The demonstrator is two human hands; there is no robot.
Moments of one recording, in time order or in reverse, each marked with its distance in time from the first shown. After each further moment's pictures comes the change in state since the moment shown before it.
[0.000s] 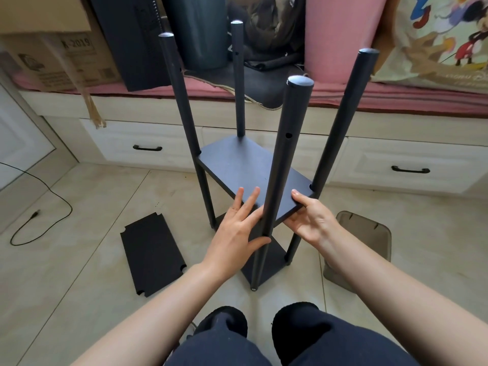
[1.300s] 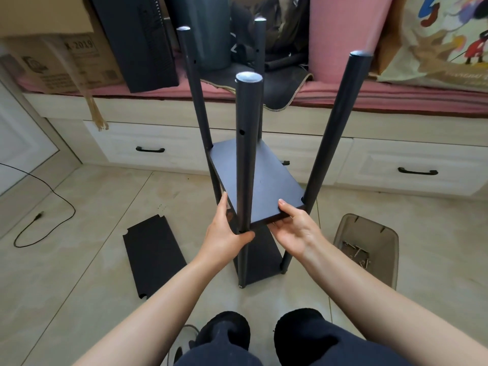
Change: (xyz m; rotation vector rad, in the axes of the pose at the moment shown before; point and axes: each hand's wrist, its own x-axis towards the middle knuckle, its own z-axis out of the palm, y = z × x) left_hand 0.004 -0.013 -0.014 -0.615 0.098 -0.541; right_hand 0.001 0.033 0.023 0.265 -0.014 0.050
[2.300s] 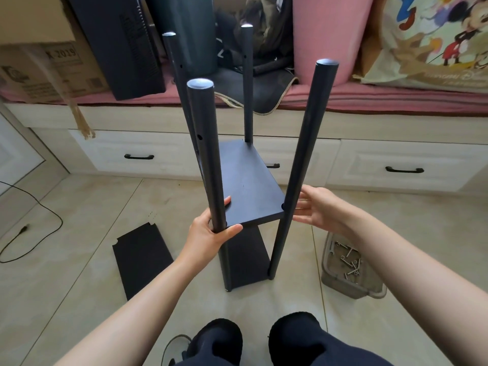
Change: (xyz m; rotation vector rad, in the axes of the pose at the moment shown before) left_hand 0.017 -0.005 -0.011 -0.020 0.007 0.107; right_hand 0.022 -0.099 -0.024 -0.975 -0.030 -0.069
